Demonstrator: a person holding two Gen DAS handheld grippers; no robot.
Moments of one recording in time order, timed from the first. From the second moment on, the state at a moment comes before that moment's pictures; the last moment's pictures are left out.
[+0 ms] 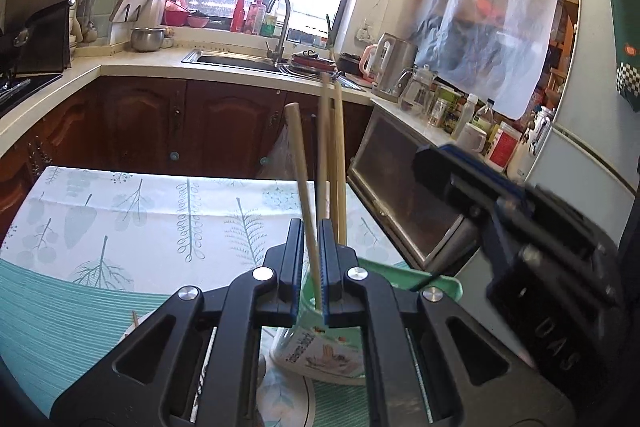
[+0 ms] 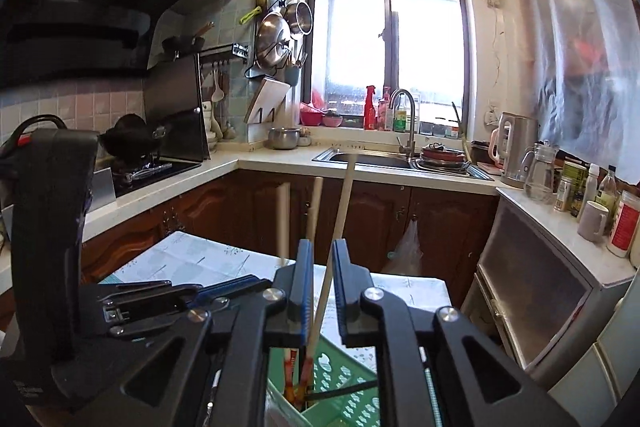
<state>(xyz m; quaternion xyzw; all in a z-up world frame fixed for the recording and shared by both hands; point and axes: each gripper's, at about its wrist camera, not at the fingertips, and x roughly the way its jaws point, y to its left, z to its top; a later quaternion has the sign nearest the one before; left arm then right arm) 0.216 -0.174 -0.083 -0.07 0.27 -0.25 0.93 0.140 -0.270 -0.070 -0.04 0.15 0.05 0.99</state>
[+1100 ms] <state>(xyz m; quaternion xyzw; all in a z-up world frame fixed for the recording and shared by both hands) 0.126 -0.050 -0.099 -0.13 0.38 -0.20 0.90 0.212 -0.295 -0.077 0.25 0.26 0.08 0.93</state>
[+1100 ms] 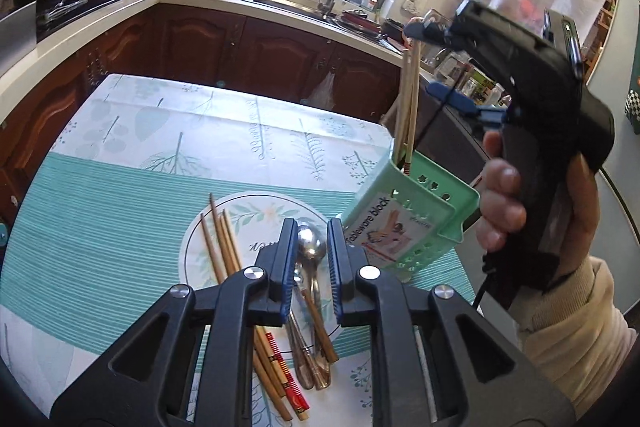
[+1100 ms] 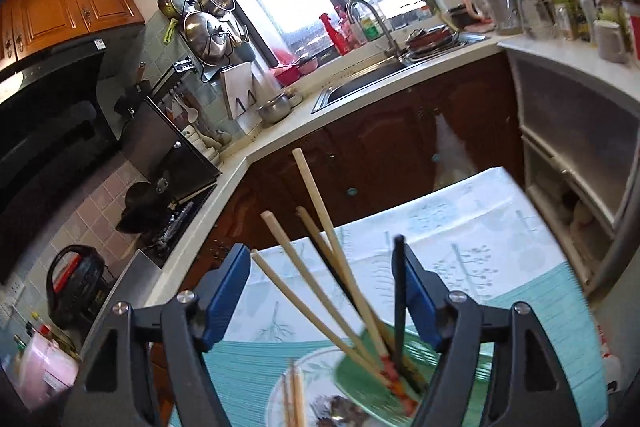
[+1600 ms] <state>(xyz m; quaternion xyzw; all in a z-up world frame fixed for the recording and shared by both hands) 0.123 -0.043 -0.096 -0.13 0.37 -0.20 0.90 0.217 -0.227 -0.056 0.10 0.24 0.06 0.96</state>
